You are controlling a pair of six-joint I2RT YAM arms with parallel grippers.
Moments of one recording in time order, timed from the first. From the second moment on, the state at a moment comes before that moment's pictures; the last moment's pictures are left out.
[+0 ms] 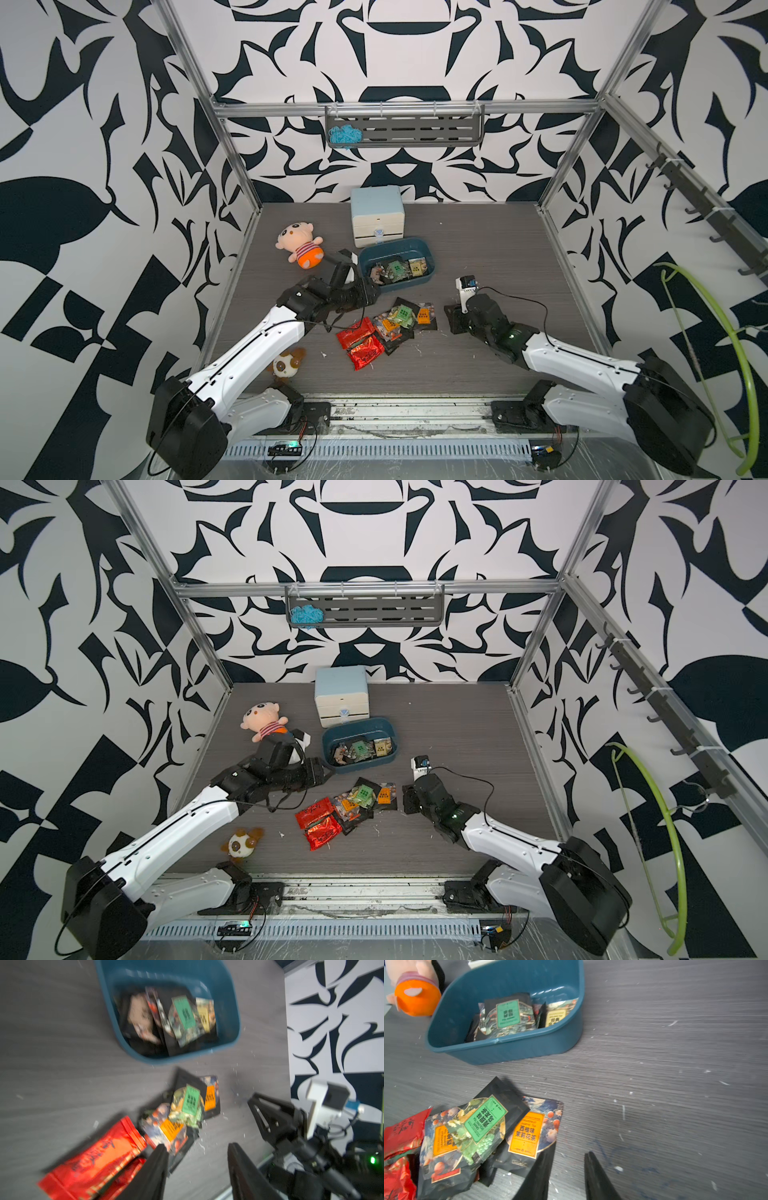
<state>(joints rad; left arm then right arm) -0.61 1.12 0.83 -0.51 0.25 -0.77 0.70 1.18 0.44 0.04 0.13 0.49</state>
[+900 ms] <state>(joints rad) -0.79 1.41 0.65 -0.16 0.13 -1.09 0.70 1.72 0.79 0.04 -0.21 0.42</state>
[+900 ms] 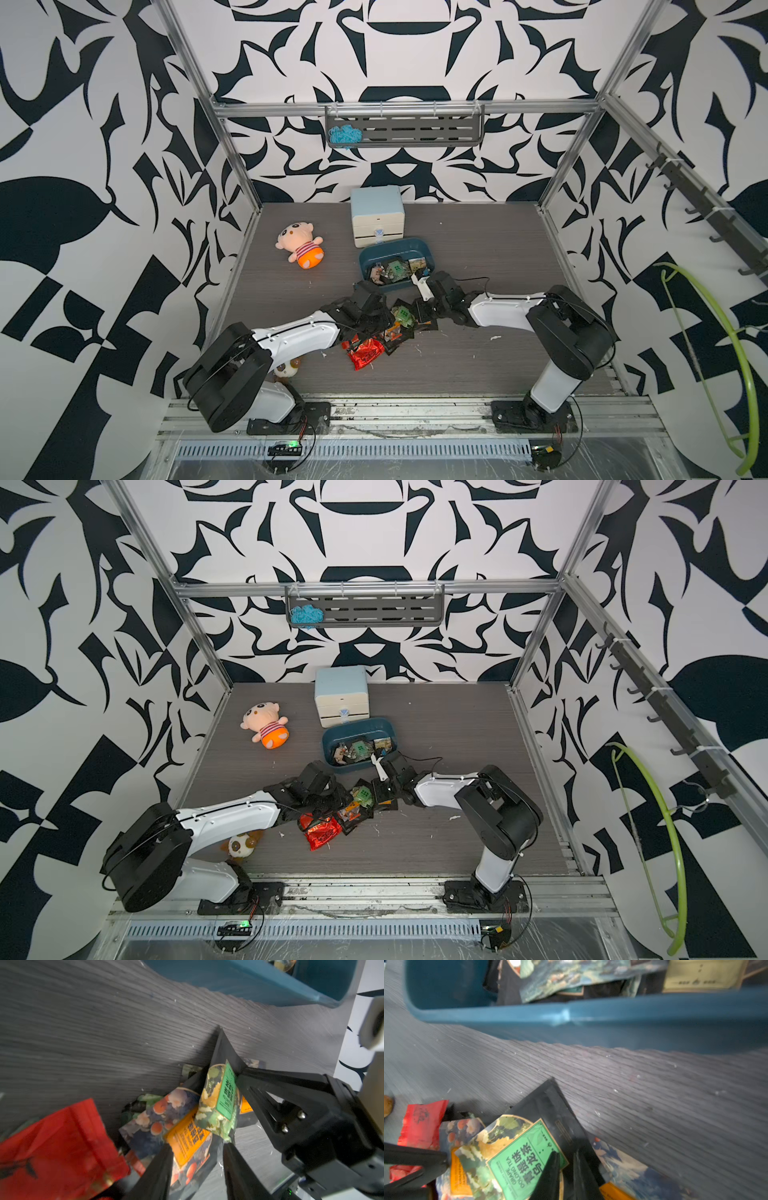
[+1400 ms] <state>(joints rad) -0.79 1.54 0.73 -0.10 0.10 -1.11 0.70 1.72 0.79 0.02 -0.21 0.42</state>
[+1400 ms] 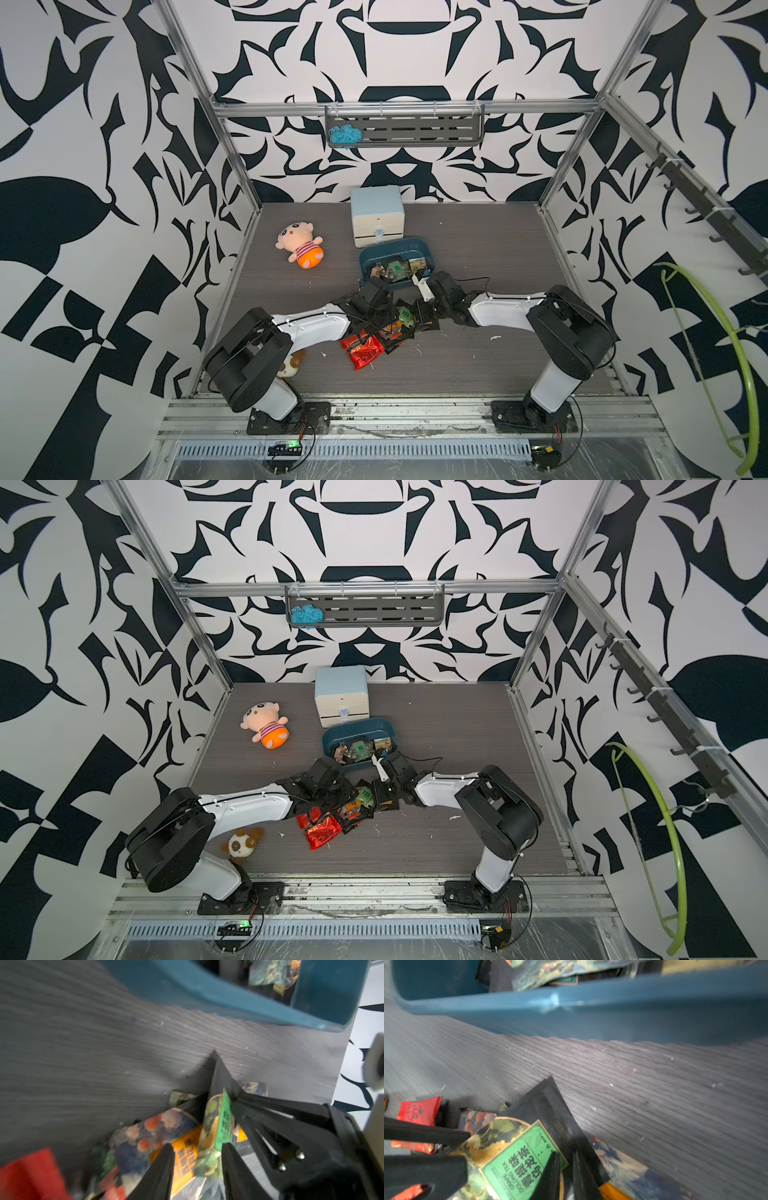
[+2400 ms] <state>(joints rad) -0.80 1.36 0.80 -0.21 0.10 -1.08 0.69 1.36 0.55 0.09 0.06 0.46</state>
